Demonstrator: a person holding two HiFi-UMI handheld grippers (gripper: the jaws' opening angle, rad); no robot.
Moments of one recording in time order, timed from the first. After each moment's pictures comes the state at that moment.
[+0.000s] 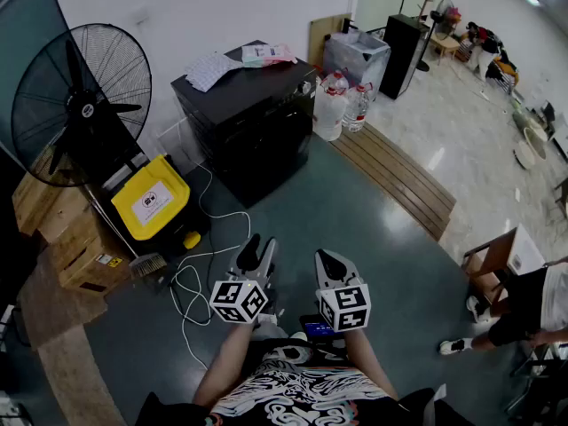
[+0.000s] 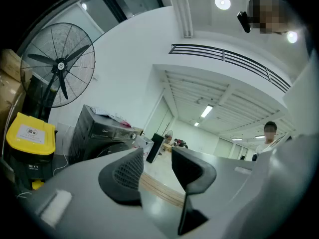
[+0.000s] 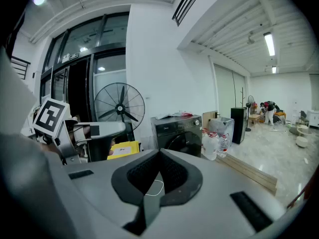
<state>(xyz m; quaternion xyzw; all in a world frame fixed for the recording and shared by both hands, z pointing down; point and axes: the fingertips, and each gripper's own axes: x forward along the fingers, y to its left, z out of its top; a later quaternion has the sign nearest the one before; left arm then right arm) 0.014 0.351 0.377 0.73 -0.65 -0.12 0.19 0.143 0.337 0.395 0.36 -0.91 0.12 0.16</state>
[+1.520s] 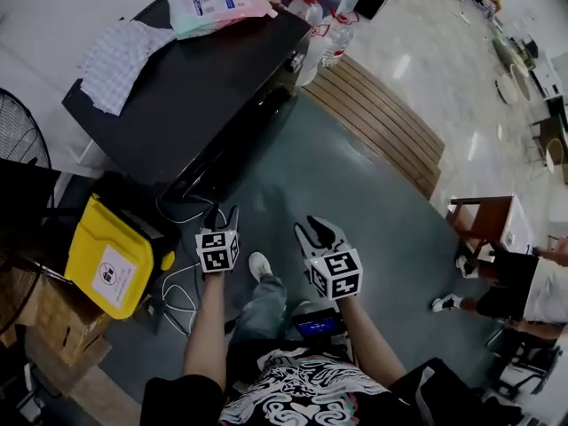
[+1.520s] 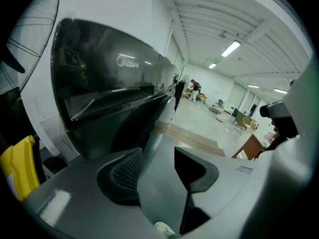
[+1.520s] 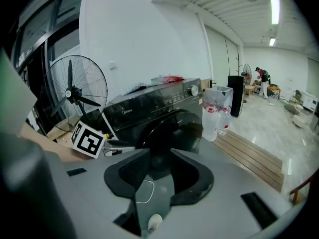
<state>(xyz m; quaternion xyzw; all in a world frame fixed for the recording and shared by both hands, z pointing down) -0.225 -0.043 0.683 0.70 -0.61 0.20 0.31 -0.040 -0.030 0.569 0.39 -0.85 0.24 0.27</state>
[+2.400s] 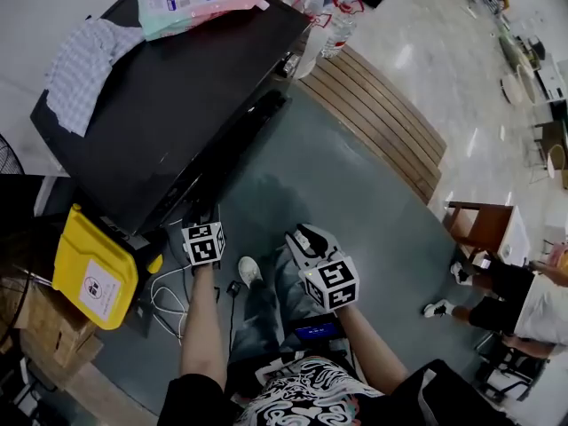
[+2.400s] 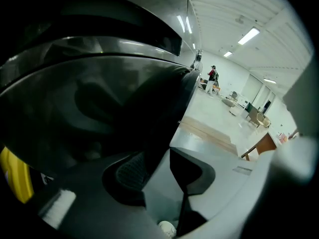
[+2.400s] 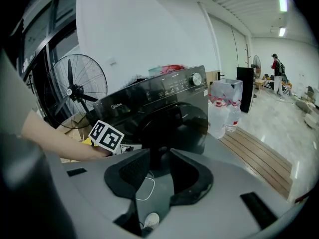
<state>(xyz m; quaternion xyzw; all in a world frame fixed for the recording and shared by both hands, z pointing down) -0.244 -0.101 0.762 0.64 -0.64 0.25 0.35 -0.034 -0.079 0.610 0.33 -0.86 0.26 0.29</state>
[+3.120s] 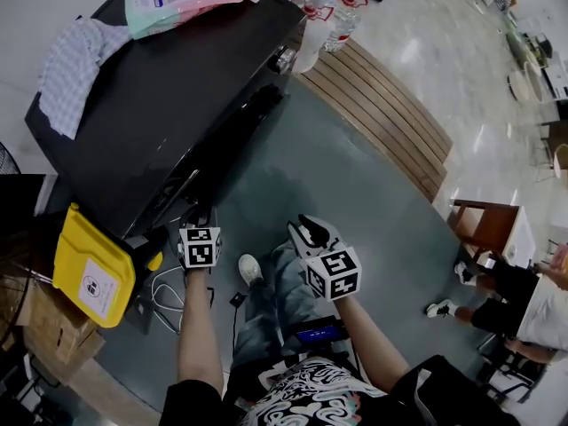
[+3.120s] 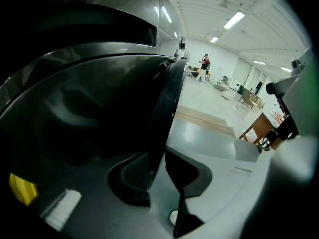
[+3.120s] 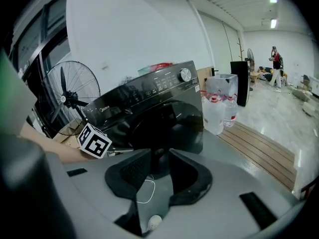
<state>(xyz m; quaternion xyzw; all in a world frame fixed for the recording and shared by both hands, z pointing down) -0.228 -0.095 0.765 0.67 -0.59 0.32 0.33 -0.016 -0.107 0.631 0.34 -0.85 0.29 0.27</state>
